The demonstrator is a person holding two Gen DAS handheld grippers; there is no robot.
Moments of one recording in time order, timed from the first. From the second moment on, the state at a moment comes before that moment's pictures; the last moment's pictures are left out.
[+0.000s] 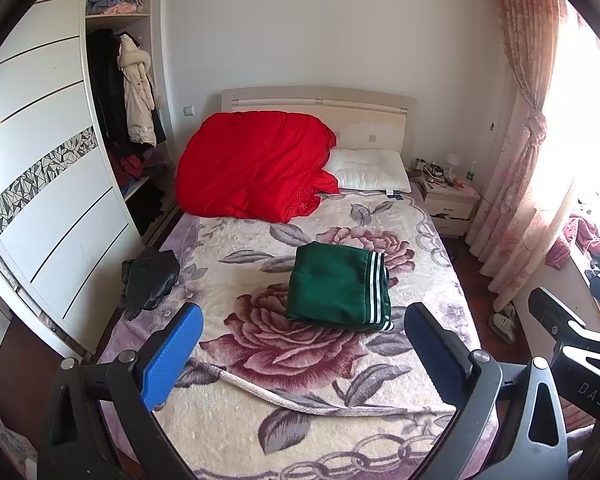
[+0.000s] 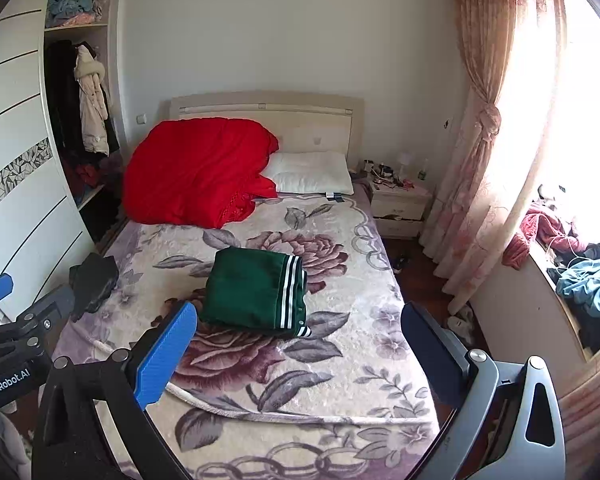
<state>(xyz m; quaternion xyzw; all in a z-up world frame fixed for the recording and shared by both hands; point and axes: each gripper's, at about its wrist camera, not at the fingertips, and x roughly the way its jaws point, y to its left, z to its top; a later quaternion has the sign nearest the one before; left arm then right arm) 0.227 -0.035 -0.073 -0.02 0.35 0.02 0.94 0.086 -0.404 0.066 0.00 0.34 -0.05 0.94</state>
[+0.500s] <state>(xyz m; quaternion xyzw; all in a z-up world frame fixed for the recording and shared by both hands) 0.223 -0.039 -0.070 -0.01 0.35 0.03 0.94 0.089 -0.406 0.065 0.00 0.34 -0.04 0.94</state>
